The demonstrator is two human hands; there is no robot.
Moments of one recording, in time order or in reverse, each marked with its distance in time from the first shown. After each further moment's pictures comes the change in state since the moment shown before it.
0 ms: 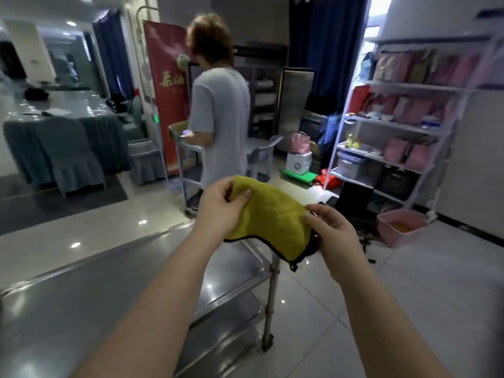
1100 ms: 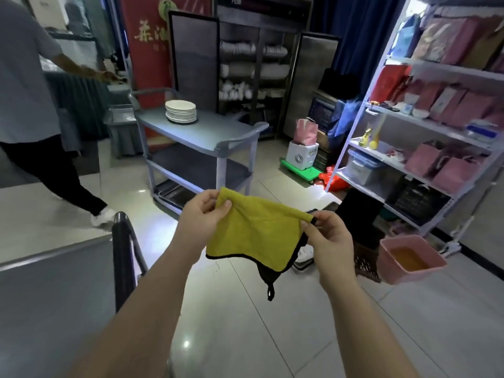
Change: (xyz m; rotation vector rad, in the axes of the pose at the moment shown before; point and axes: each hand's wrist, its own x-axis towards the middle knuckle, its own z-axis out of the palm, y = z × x) left_hand 0.296 -0.144 0.379 -0.154 0.101 -0.341; right_hand 0.463 0.029 -0.269 -0.265 0.038 -0.095
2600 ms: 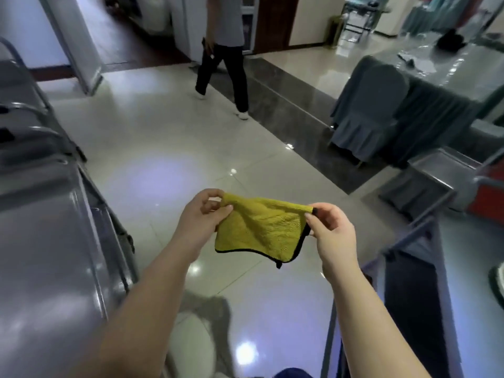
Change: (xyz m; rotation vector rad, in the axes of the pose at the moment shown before) left_hand 0.519 -0.115 -0.440 -0.125 1.386 -0.134; right_hand 0.446 0.155 0.864 0.068 -1.413 0.102
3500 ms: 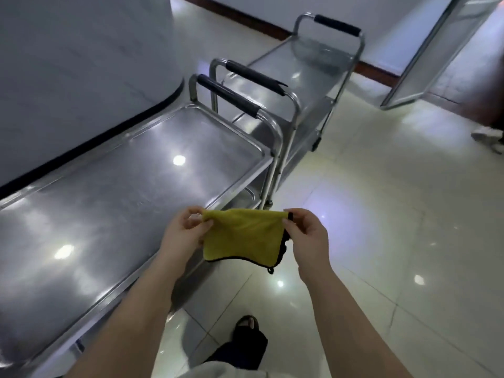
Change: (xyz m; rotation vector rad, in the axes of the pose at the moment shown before) left_hand 0.194 -0.041 -0.183 -0.333 1.379 -0.097; right_hand 0.268 0.053 0.482 -0.113 -1.349 0.136
